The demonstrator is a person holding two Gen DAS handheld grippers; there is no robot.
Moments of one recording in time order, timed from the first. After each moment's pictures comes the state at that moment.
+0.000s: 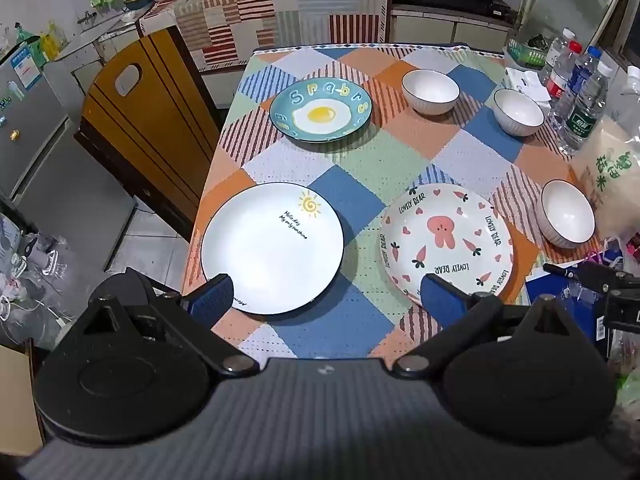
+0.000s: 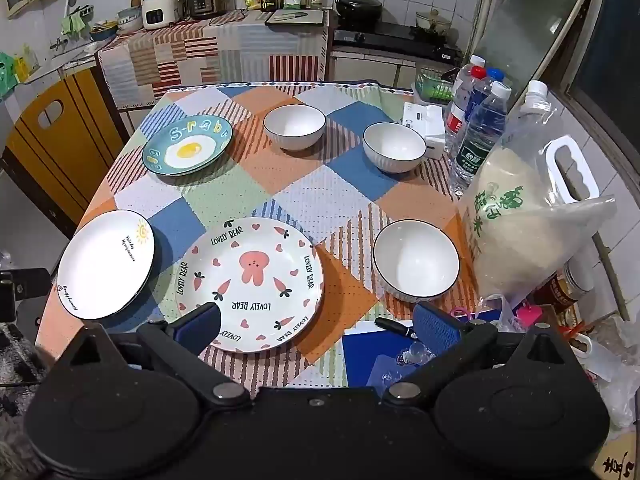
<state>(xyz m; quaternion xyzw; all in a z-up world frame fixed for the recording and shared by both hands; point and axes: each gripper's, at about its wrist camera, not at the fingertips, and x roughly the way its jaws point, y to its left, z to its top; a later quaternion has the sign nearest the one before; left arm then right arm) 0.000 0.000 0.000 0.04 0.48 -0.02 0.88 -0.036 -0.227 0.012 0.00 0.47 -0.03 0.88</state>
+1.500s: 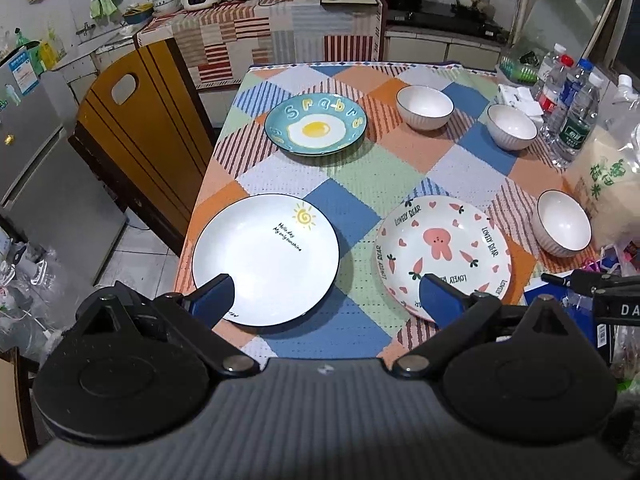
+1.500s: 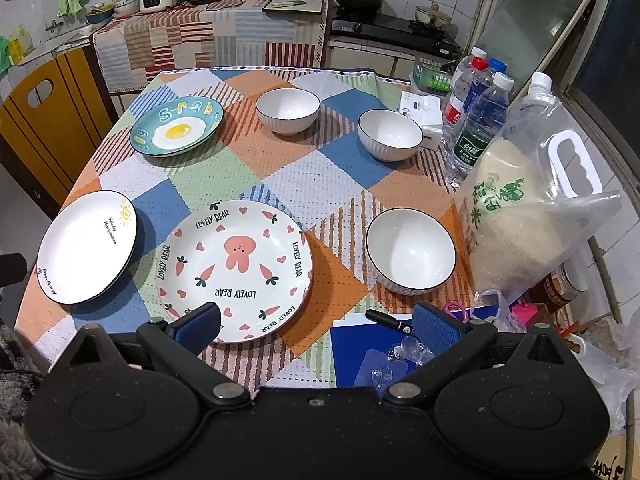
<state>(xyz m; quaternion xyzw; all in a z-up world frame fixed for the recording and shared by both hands) -0.011 0.008 -0.016 0.02 0.44 -0.03 0.90 -0.030 -0.228 -0.009 -0.02 0.48 -0.04 0.88</state>
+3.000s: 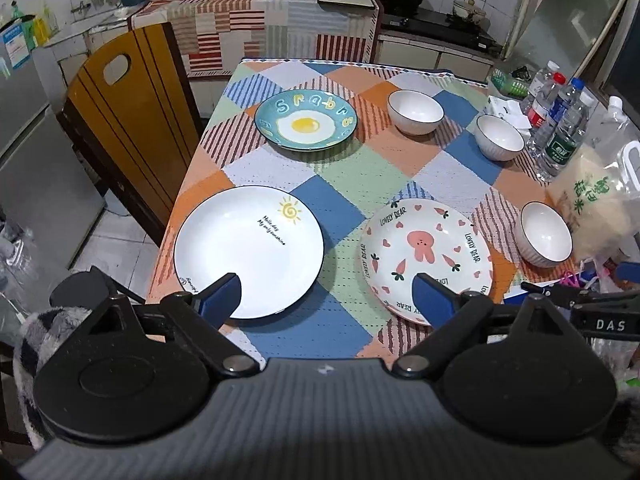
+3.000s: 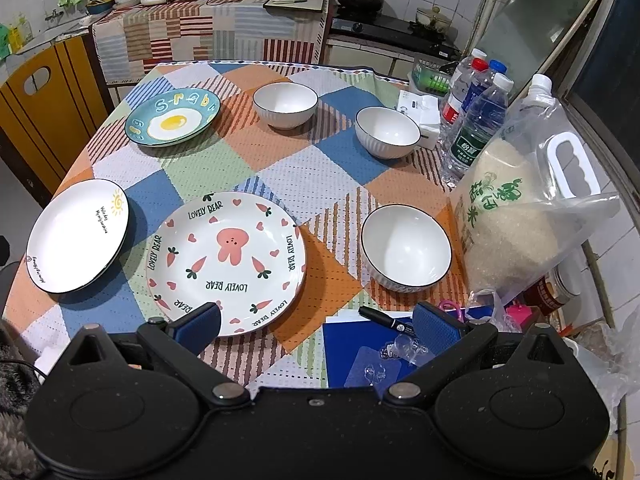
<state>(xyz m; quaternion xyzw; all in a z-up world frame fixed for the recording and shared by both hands) -0.011 0.020 -0.024 -0.02 0.45 -0.05 0.89 -0.033 -0.225 -0.016 -0.04 0.48 -0.04 0.88</state>
